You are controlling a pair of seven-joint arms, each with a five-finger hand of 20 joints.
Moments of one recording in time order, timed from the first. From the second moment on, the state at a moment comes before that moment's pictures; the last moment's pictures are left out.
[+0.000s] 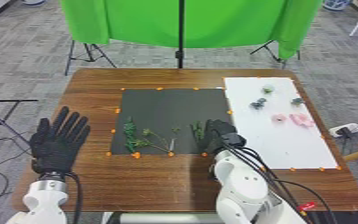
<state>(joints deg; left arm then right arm) 123.9 -61.4 -92.7 -118.4 9.8 8.4 21.5 -94.3 -69.7 55.3 -117.1 -149.0 -17.8 44.2</state>
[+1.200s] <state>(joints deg) 123.8 -61.4 -92.7 -118.5 9.2 9.0 22.0 -97.9 -65.4 68.6 -117.0 -143.4 -3.4 39.6</state>
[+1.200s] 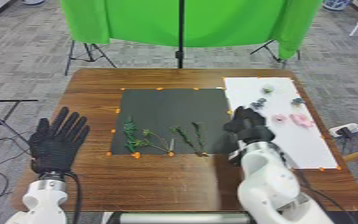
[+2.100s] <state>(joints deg) 124.6 -61.8 -92.9 -118.8 9.2 9.0 23.0 -94.8 -55.4 79.4 -106.7 -145.2 -2.7 25.6</state>
